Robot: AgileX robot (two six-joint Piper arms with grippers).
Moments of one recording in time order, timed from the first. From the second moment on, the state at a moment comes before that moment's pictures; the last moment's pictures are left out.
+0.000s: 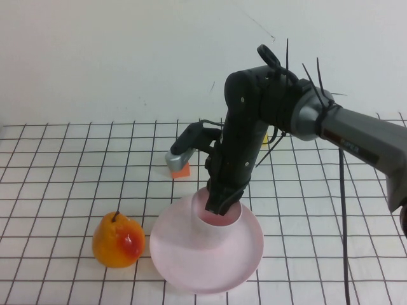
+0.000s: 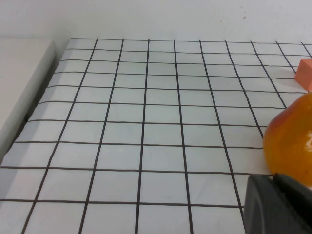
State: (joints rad) right arm 0.63 2.33 -2.03 0.23 1.29 -0.59; left arm -0.03 -0.01 0.02 -0.04 0.37 -0.08
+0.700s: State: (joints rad) right arm 0.63 2.16 -2.10 0.24 1.28 -0.52; left arm -0.03 -0.01 0.02 -0.04 0.37 -0.08
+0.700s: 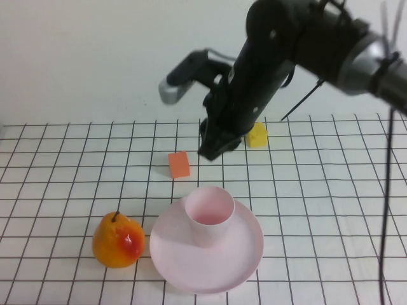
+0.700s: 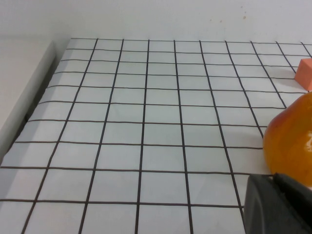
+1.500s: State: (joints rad) right arm 0.63 1.58 -2.05 -0.23 1.30 -0.28; left arm -0.03 -0.01 0.02 -0.04 0.37 -0.08
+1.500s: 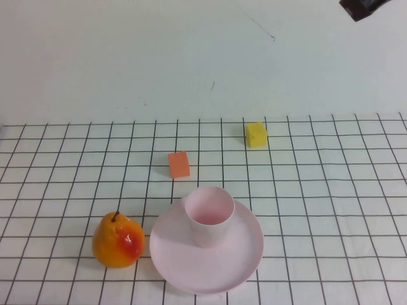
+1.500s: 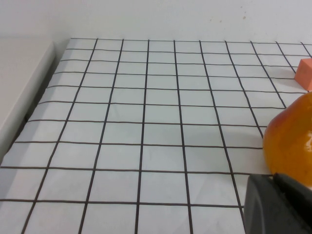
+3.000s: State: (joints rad) right arm 0.23 0.87 -0.91 -0.68 0.30 0.41; left arm -0.03 -0.01 0.02 -0.04 0.37 -0.08
